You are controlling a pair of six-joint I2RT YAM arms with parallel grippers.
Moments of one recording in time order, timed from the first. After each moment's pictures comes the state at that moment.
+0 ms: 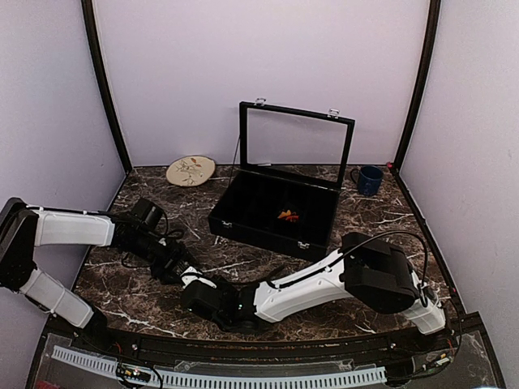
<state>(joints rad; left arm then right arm) -0.43 1.41 0.66 -0.40 0.58 -1.14 1.46 2.35 1.59 0.00 0.72 0.19</state>
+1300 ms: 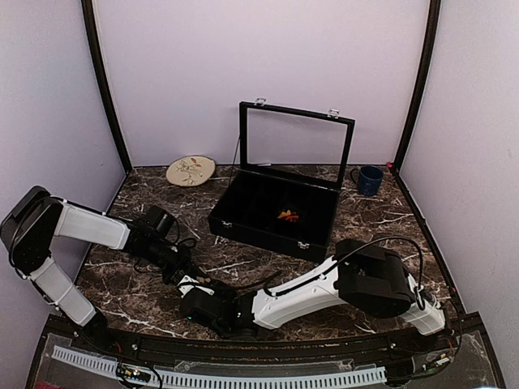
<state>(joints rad) -0.50 1.57 0.64 -0.22 0.66 -1.22 1.48 2.38 1.59 0.05 0.79 0.02</state>
